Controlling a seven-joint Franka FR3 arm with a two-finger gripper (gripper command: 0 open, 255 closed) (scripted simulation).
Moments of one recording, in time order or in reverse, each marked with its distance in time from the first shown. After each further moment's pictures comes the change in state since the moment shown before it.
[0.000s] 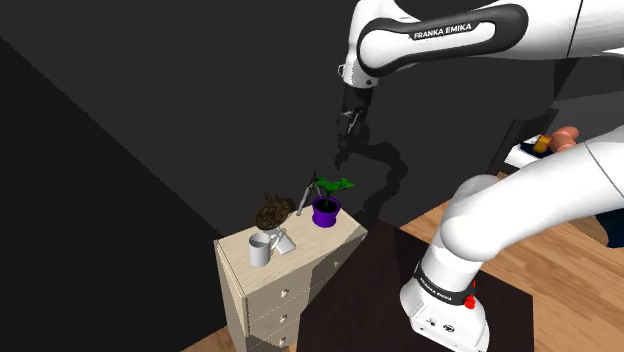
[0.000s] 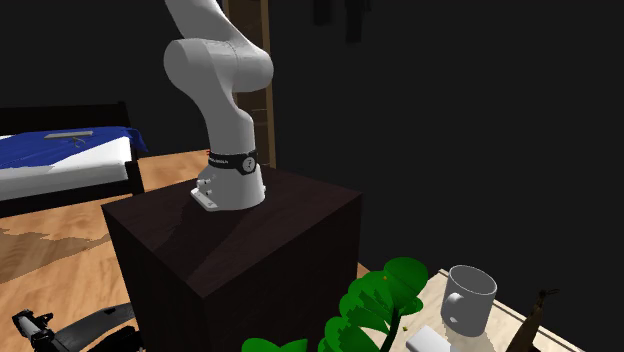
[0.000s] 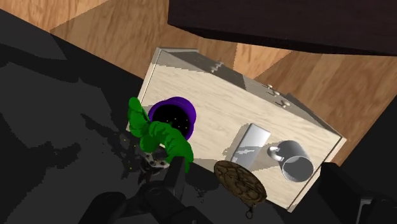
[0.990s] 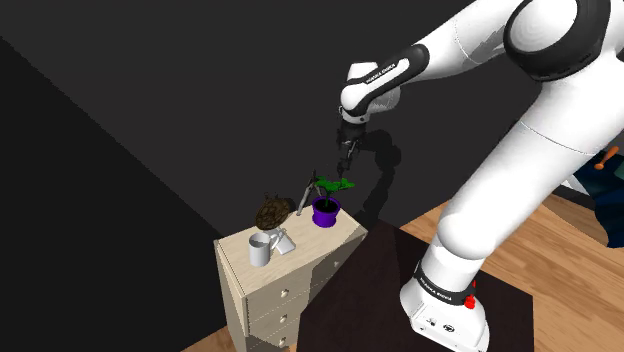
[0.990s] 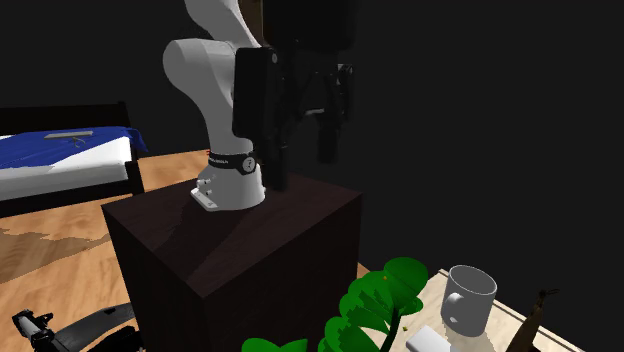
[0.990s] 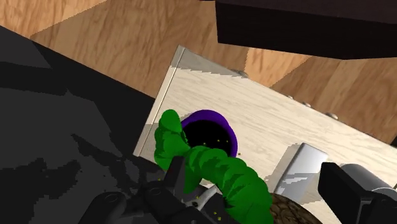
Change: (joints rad) arm -0.061 0.453 -0.250 0.035 0.007 0.352 -0.270
